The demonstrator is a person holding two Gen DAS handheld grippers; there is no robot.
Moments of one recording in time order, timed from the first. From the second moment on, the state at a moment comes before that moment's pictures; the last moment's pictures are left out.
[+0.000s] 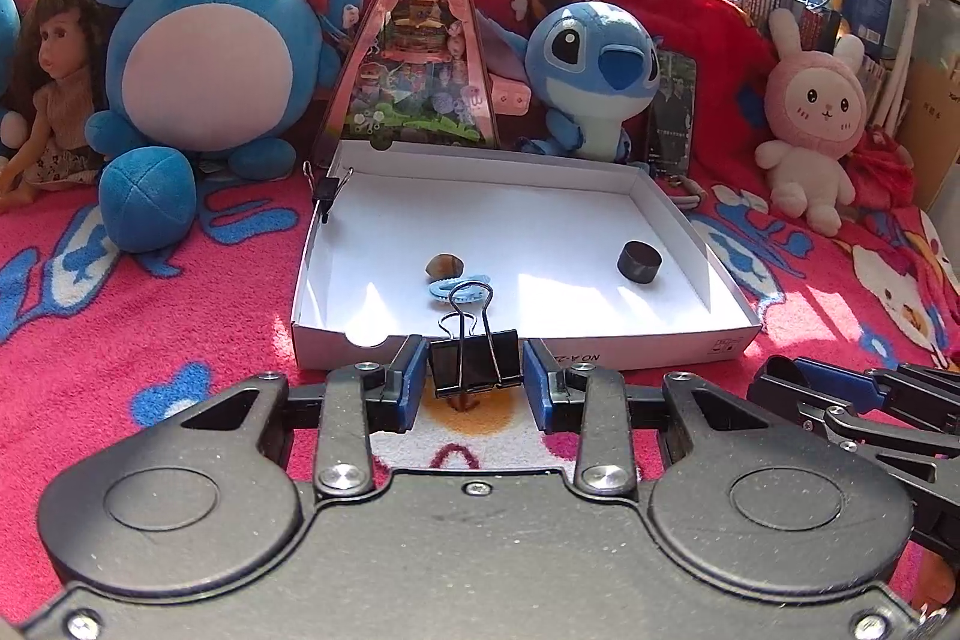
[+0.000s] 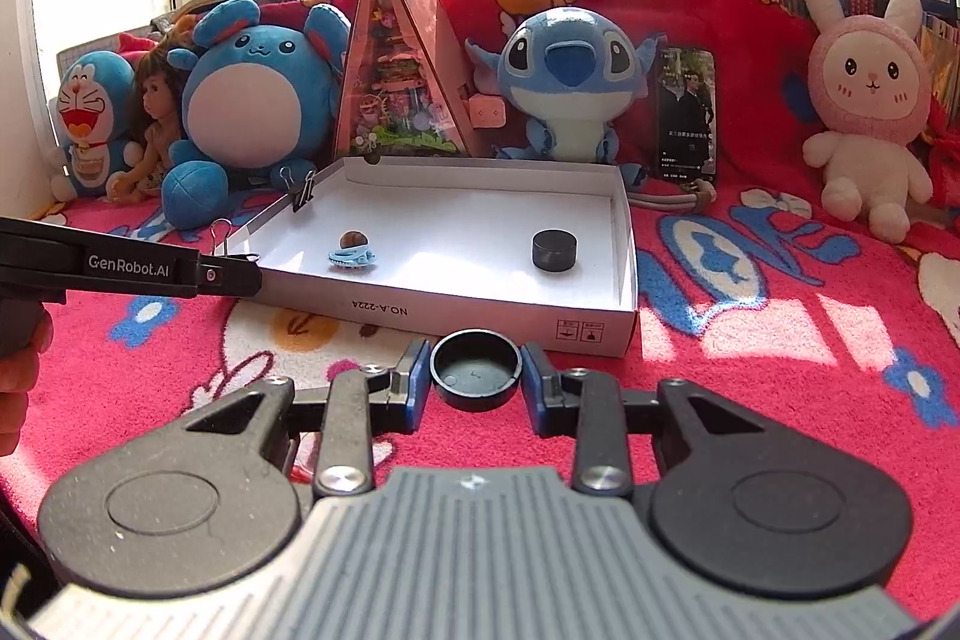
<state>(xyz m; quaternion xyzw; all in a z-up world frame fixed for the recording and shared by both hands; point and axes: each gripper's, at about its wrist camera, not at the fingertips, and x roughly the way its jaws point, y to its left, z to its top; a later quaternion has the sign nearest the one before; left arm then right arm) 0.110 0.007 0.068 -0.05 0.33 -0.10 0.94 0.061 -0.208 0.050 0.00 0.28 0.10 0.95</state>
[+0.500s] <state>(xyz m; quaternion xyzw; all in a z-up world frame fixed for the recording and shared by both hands) 0.241 -0.005 0.091 -0.08 0.40 -0.10 0.91 0.184 -0.224 0.082 0.04 0.36 0.08 0.93</state>
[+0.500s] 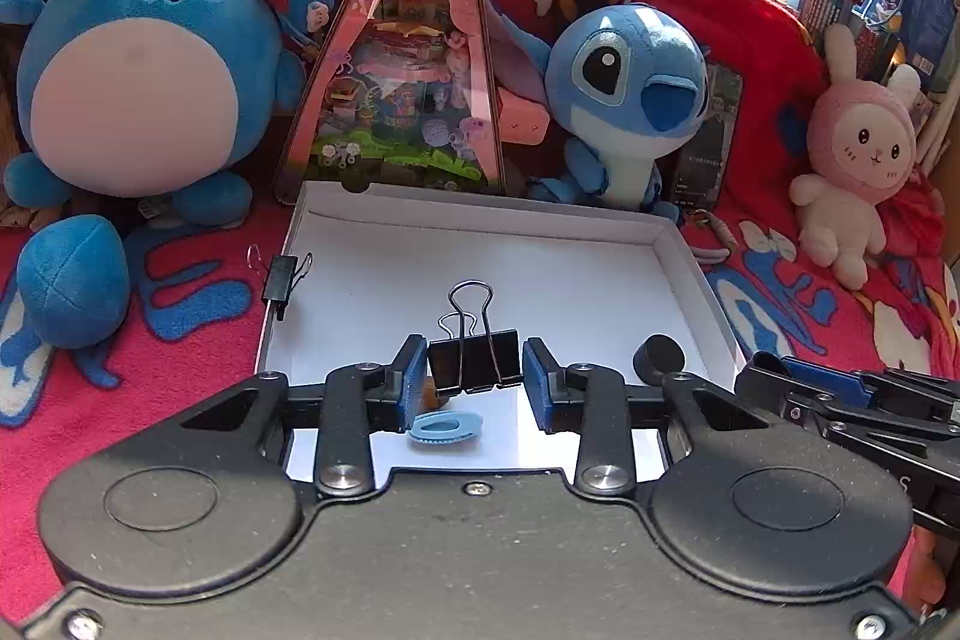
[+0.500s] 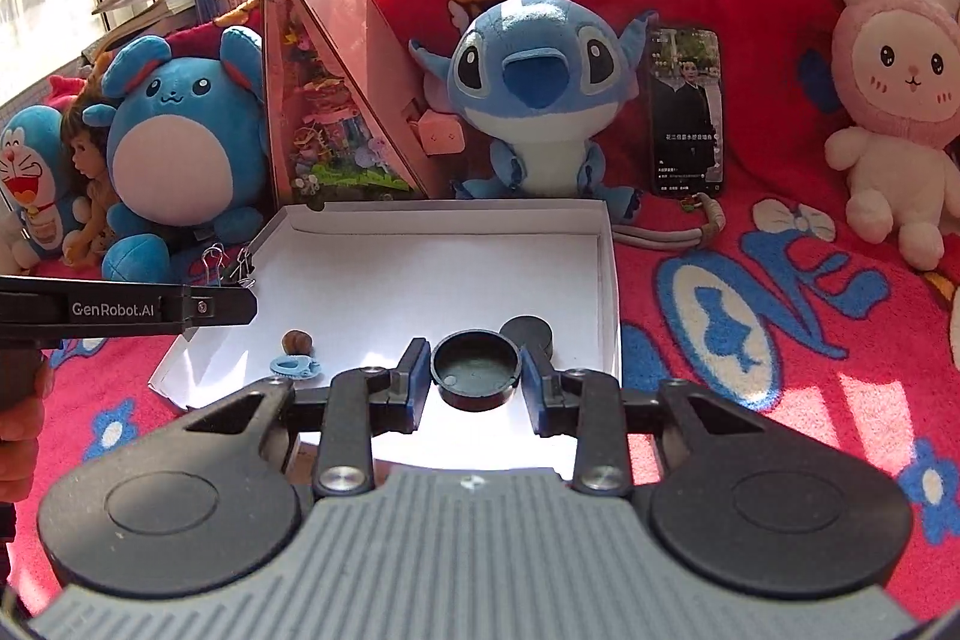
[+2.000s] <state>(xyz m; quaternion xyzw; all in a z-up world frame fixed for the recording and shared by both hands) 0.300 -0.026 0.026 -0.04 0.45 -0.05 0.89 0.264 -0.212 0.032 0.01 0.43 0.05 0.90</state>
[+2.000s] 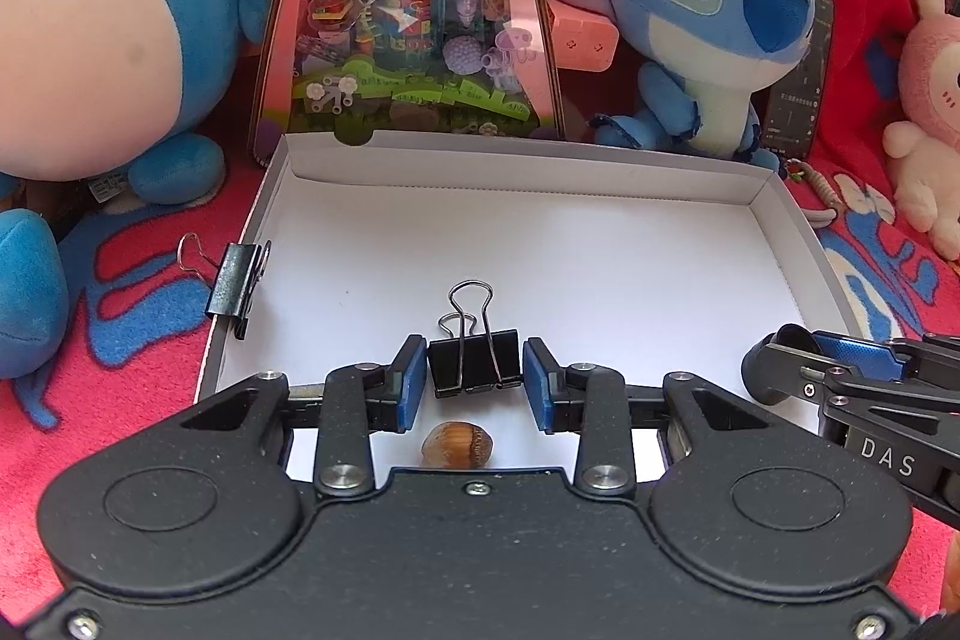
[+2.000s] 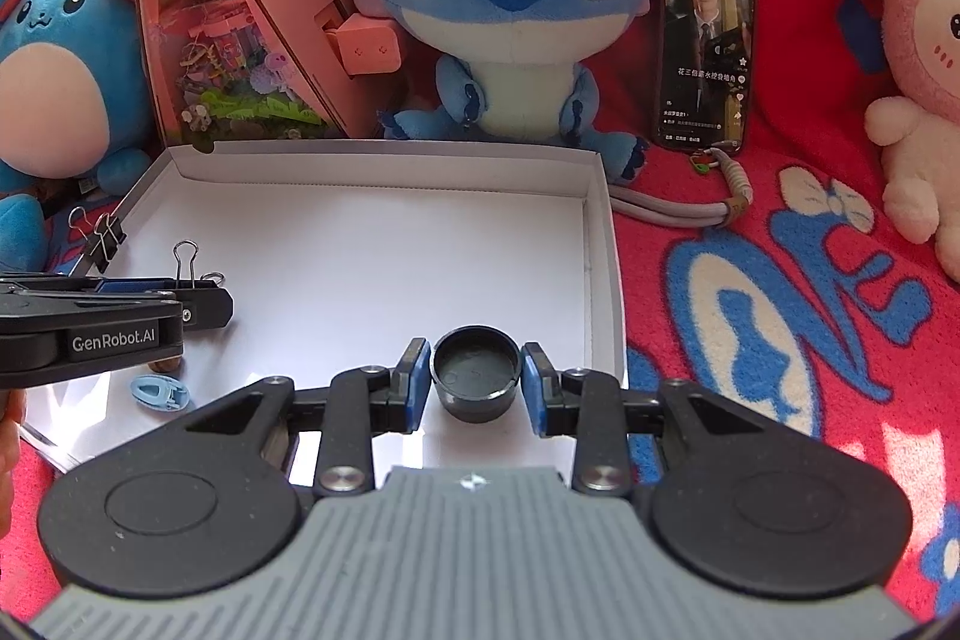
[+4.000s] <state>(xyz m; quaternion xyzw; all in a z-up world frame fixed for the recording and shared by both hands) 0.155 -0.016 0.064 0.00 0.37 -0.12 0.92 0.153 -0.225 0.053 0.01 0.34 0.09 0.93</state>
